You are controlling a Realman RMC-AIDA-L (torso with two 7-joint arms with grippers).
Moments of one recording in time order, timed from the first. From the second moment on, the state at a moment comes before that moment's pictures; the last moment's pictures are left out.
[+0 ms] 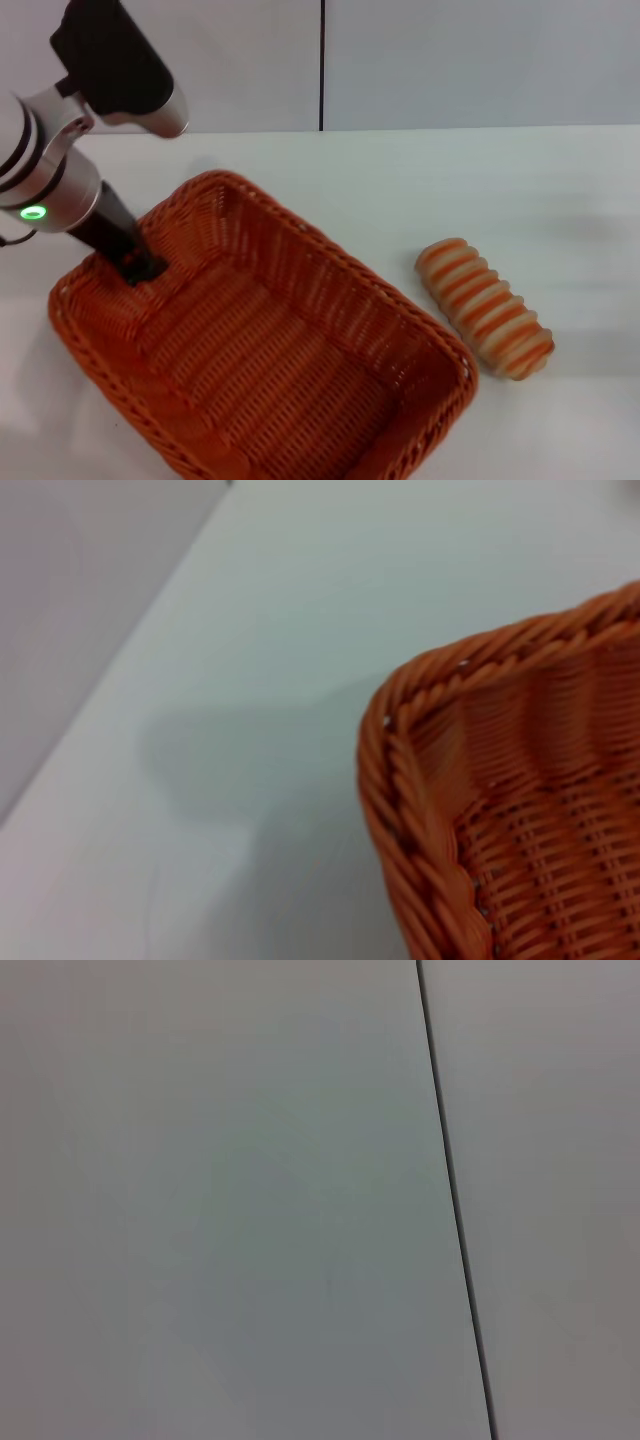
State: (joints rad) left arm -0.51 -2.08 1.50 1.55 2.77 1.62 -2.43; right arm 0.37 2.08 -0.60 0.02 -0.74 -1.47 0.31
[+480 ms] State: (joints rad) left arm -0.63 -2.08 1.52 1.48 2.63 1.48 -2.46; right arm 0.38 2.08 -0.57 0.02 -0.74 -1.44 0.31
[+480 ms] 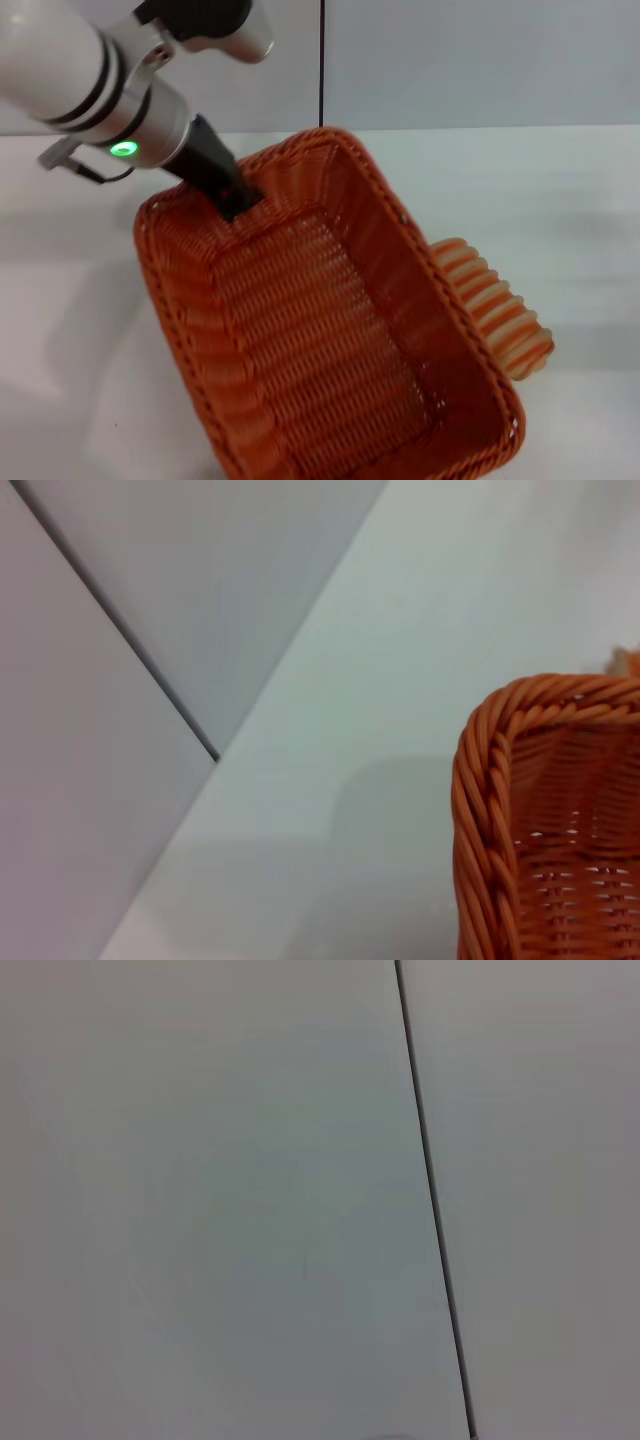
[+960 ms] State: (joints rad) left arm -0.74 -2.07 1.39 1.31 2.85 1.42 -2.65; right arm 0.38 2.08 -0.57 0.01 -0.74 -1.43 0.31
